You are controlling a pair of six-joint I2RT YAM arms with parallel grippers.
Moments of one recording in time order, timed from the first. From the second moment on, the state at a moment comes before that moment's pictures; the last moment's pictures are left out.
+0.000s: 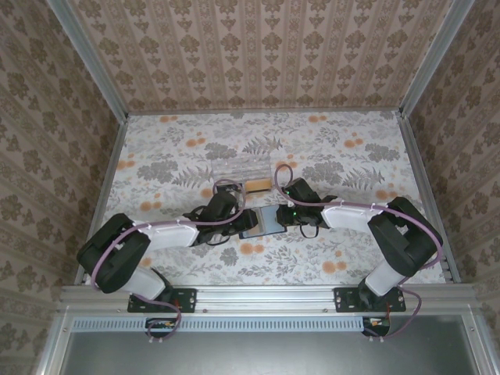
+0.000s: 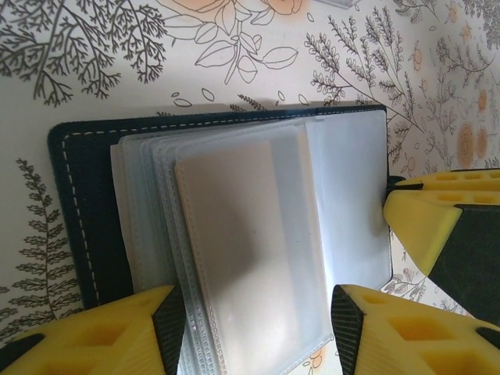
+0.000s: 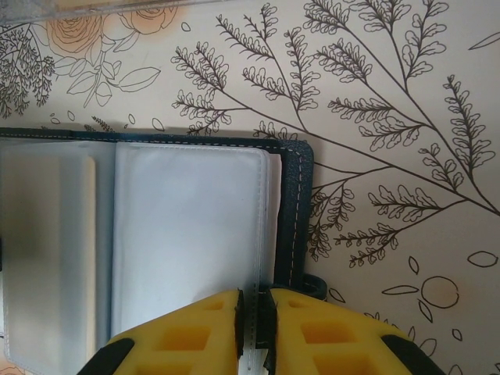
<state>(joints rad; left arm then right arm) -0.81 1.46 0.54 0.12 0.19 -0.95 0.62 1.60 0.74 -0.13 -0.12 0.53</state>
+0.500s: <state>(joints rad) -0.83 1.42 0.58 0.05 0.14 -0.94 0.62 1.61 0.74 -0.12 -0.12 0.54</state>
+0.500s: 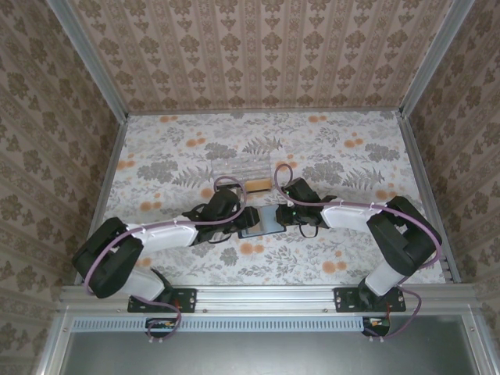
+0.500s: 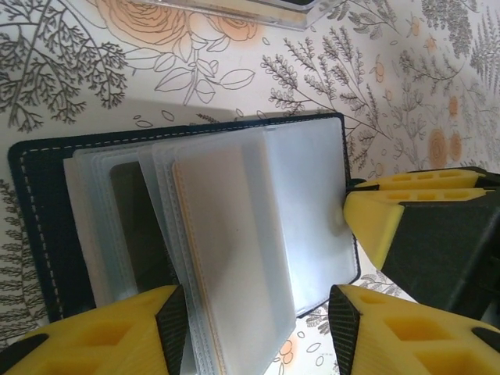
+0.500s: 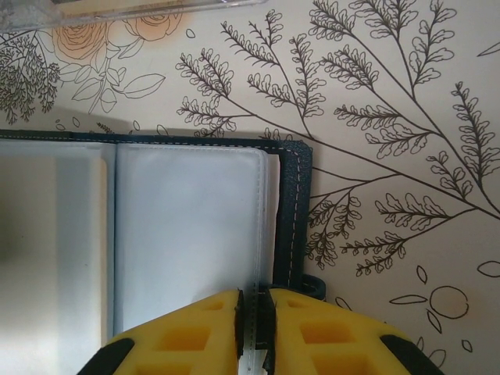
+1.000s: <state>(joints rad) -0.85 1.40 0.61 -0.04 0.08 -0.93 0.62 1.61 0.74 -0.11 -0.12 0.55</state>
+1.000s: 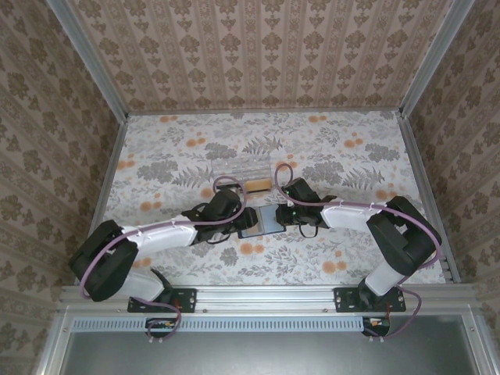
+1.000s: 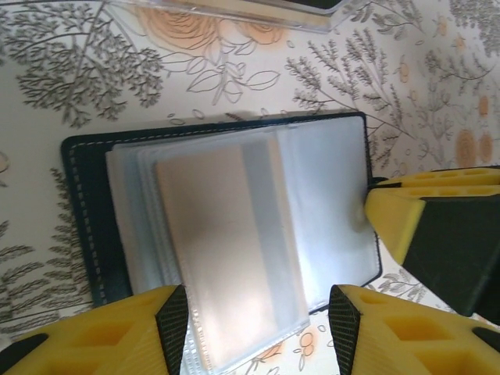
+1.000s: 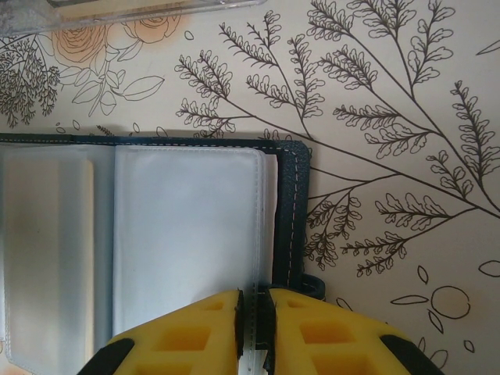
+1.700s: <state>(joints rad) -0.86 1.49 0.63 -0.02 0.10 -0.93 0.62 1.61 0.74 -0.11 -0.12 0.55</state>
